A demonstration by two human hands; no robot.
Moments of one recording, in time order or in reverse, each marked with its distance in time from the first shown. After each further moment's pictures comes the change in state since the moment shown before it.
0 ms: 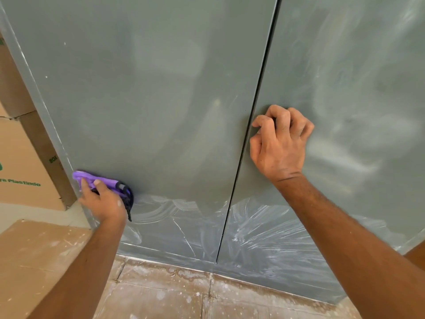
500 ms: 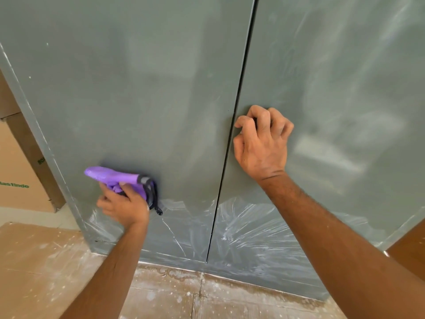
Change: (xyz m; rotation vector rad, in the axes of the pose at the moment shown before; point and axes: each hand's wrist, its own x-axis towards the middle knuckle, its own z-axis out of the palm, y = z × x) left_hand -0.094 0.005 0.031 0.239 -0.040 0.172; right_hand -0.001 0.001 -0.001 0.024 -0.020 -0.005
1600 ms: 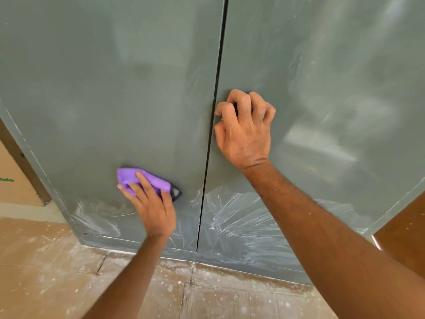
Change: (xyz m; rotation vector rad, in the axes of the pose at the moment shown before) left_hand -0.076 -0.046 0.038 0.227 -0.299 0.476; right_hand 0.002 0.000 0.002 0.004 0.001 0.022
